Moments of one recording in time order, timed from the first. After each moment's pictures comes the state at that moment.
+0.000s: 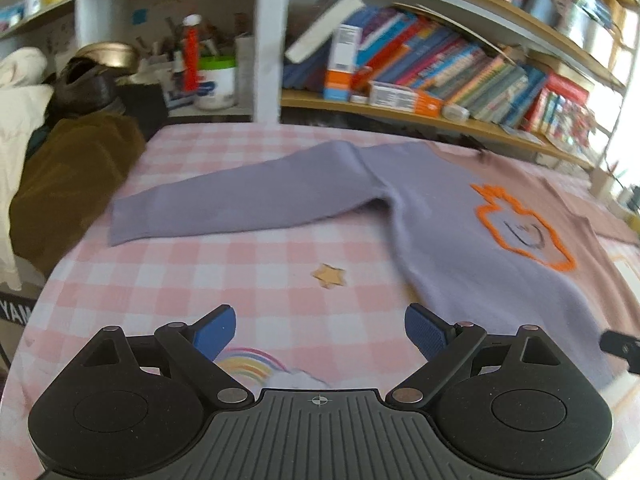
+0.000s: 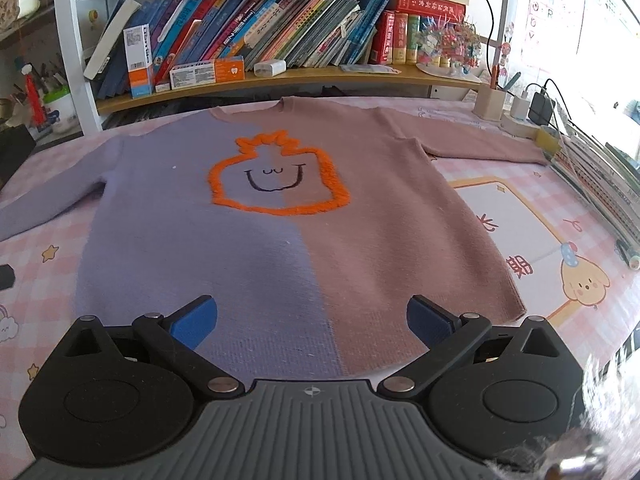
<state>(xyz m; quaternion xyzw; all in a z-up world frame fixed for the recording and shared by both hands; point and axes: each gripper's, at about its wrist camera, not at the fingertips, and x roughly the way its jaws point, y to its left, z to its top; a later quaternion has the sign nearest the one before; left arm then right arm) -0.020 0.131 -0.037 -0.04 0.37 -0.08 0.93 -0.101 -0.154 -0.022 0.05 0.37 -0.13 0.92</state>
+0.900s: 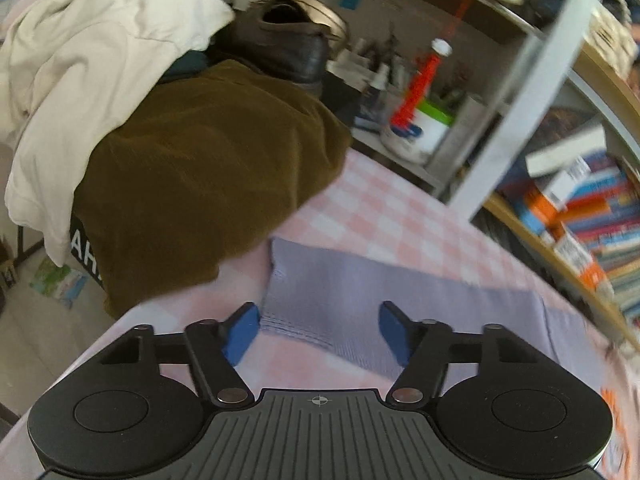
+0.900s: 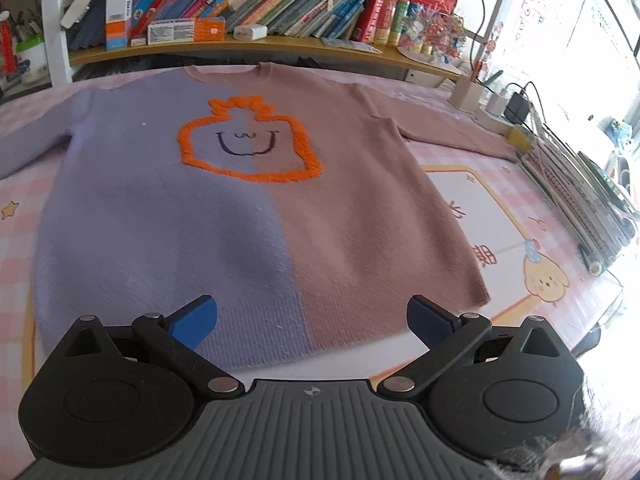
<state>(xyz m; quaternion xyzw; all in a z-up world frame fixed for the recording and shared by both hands) 0.082 0.266 -0.080 -0.26 0.32 0.10 0.91 -0.097 -0.149 -0.026 -0.01 0.43 -0.18 0.89</state>
